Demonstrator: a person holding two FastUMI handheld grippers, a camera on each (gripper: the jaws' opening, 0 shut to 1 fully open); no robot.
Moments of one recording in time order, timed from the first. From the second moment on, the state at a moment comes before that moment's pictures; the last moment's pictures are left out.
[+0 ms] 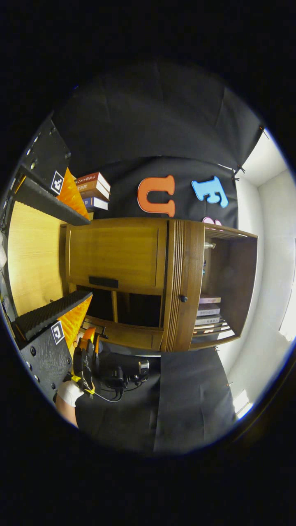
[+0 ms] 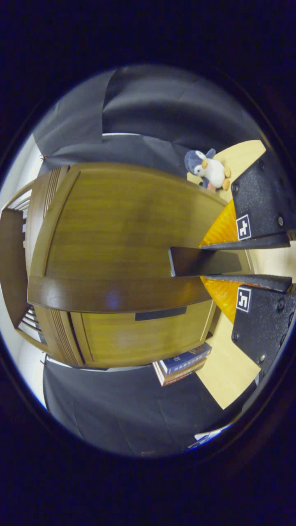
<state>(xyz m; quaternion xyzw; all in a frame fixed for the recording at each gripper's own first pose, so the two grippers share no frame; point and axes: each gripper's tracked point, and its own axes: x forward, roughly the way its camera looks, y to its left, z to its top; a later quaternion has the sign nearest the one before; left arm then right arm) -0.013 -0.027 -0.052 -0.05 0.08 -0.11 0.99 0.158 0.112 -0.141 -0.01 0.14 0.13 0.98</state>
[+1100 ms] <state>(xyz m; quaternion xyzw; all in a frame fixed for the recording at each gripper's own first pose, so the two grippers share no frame) 0.005 -0.149 -0.057 -0.05 0.08 -0.24 0.97 0.106 -0.038 -0.151 0.01 0.17 0.07 0.98</state>
